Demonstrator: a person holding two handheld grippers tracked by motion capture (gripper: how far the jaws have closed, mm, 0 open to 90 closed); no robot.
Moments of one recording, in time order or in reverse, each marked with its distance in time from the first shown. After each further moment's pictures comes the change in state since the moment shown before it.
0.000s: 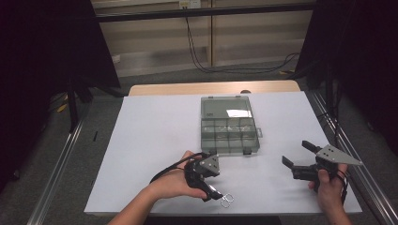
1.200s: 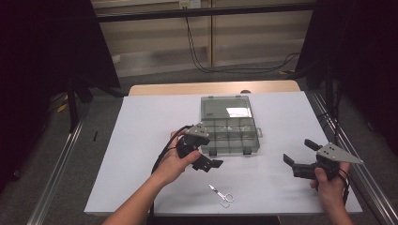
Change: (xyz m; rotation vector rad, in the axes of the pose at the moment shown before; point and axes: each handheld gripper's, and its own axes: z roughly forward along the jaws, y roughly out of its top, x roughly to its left) left arm 0.045 0.010 -0.043 -0.250 0.202 -0.263; right arm 0.003 0.008 -0.003 0.025 -0.050 0.000
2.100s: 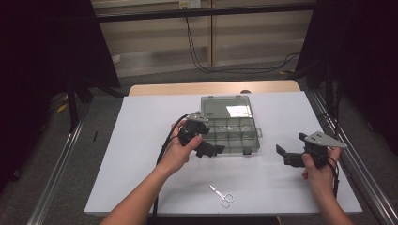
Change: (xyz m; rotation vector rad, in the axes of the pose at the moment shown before) left arm 0.026 0.019 0.005 -0.050 0.039 -0.093; right arm 0.000 0.017 0.033 0.109 -0.065 0.045
